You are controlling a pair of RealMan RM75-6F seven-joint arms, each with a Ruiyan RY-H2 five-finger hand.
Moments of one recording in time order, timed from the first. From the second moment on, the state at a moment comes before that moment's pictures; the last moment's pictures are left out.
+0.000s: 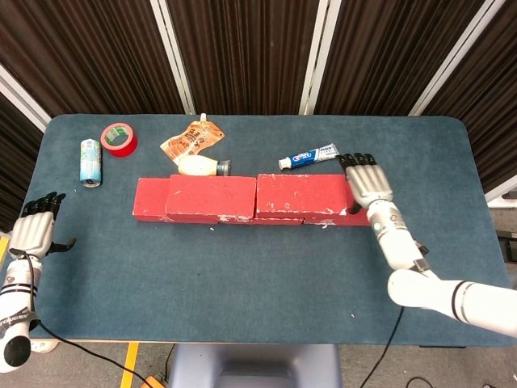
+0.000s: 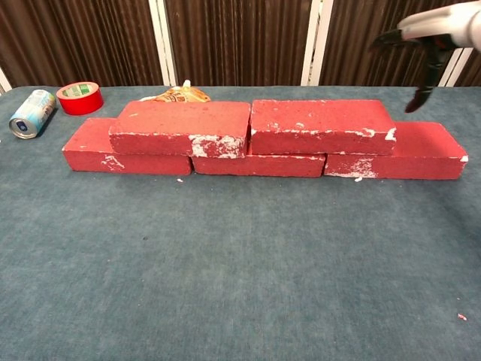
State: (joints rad) left arm -0.48 -1.18 -0.18 -1.44 0.90 1.00 0.24; right arm 1.04 -1.14 0.09 -1.64 -0.42 0.89 -0.51
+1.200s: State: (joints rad) left arm -0.47 -1.22 -0.17 -1.36 0.92 0.98 0.19; right arm 0.98 -1.40 0.08 -1.23 -0.47 0.87 -0.58
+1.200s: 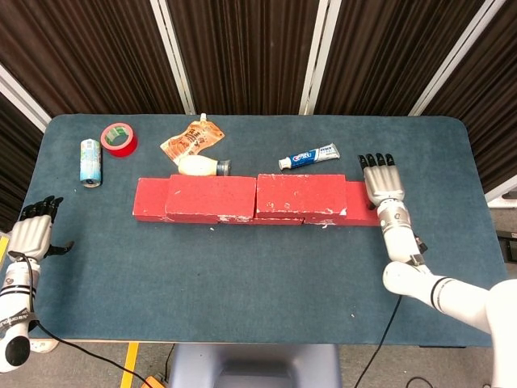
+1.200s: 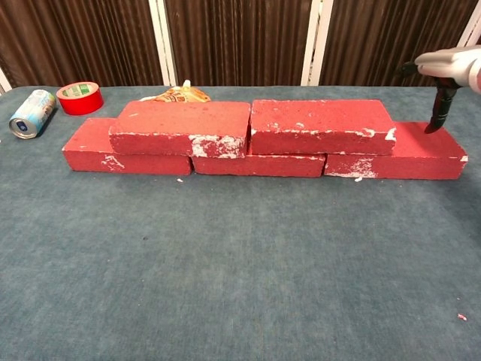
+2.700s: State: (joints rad) left arm -0.46 -1.20 -0.18 -1.36 0.91 0.98 0.20; right arm 0.96 -1.56 0.22 -1.12 -0.54 0.86 -0.64
